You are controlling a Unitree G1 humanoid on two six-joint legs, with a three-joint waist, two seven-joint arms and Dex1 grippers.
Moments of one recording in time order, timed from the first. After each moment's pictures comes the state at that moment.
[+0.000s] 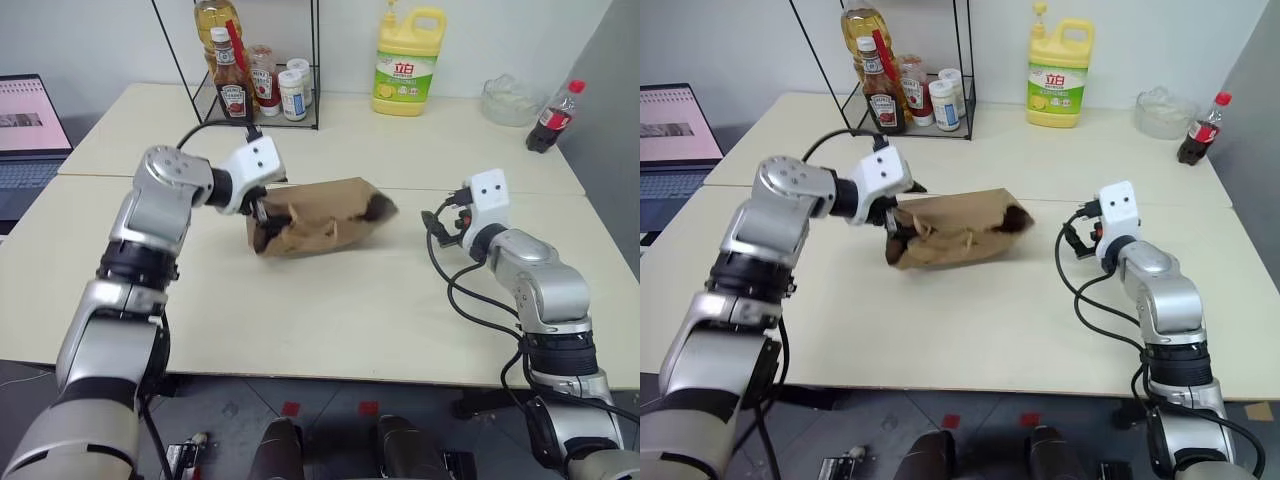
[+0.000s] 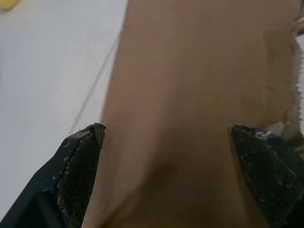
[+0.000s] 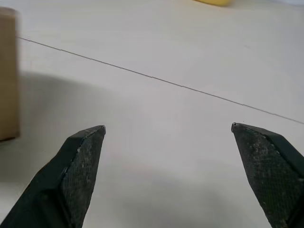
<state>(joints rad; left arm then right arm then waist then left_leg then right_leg) -0.90 0.68 -0.20 0.22 0.05 0.47 -1.21 -0.58 -0.39 -0.08 -0.07 0.17 0.79 0.26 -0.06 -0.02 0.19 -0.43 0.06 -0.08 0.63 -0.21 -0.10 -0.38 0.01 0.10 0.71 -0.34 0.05</state>
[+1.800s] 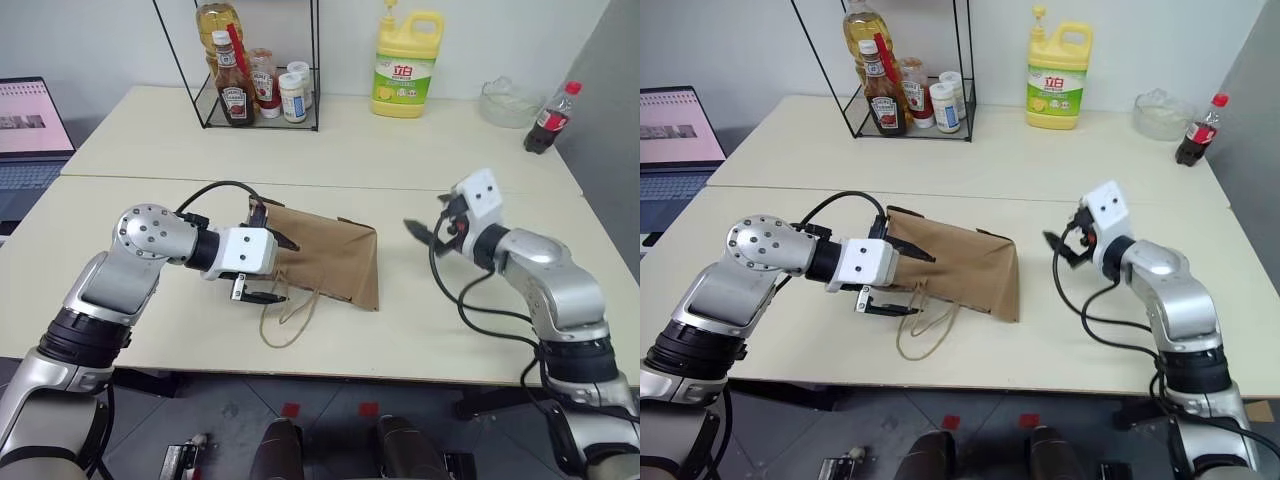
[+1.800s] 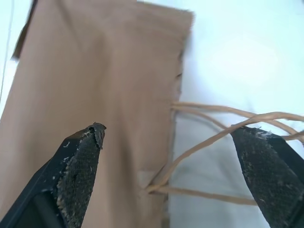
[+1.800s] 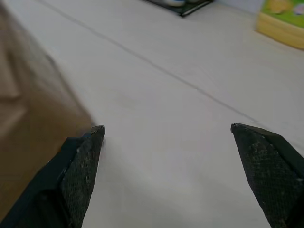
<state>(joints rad) -0.63 0.89 -0.24 0.03 -0.09 -0.08 -1.39 -0.49 -0.55 0.01 -0.23 0.28 0.72 0.62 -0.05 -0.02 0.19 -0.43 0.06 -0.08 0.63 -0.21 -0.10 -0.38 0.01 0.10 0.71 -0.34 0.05</state>
